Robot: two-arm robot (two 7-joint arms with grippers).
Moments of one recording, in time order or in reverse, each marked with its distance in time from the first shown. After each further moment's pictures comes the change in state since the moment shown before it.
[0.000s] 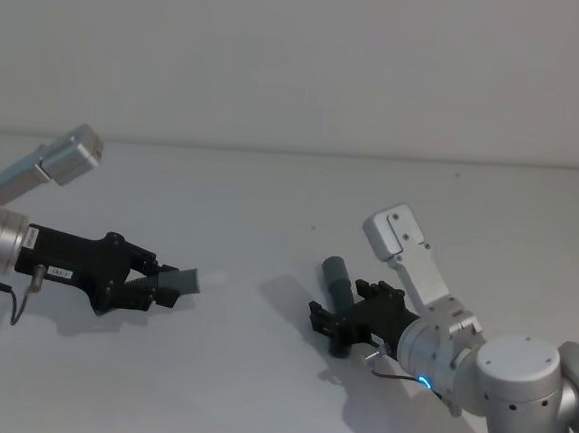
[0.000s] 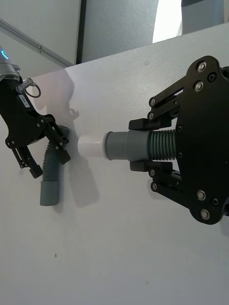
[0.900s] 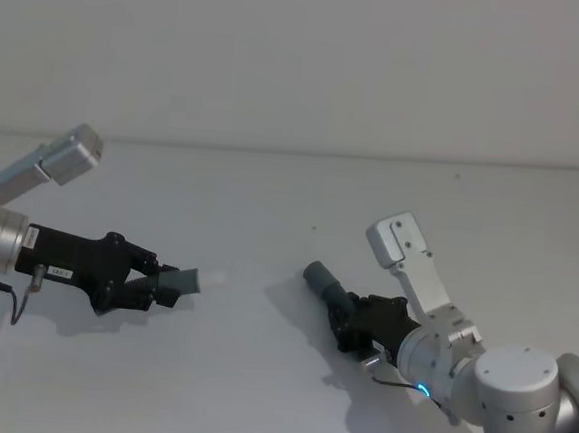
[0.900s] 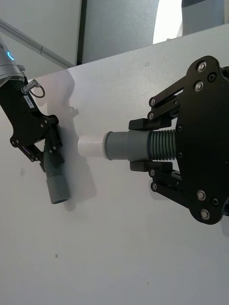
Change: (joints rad) left arm -0.001 -0.001 0.001 0.002 -0.004 -0.002 -0.003; right arm -0.028 -0.025 0.022 0.000 -0.017 -0.003 -0.017
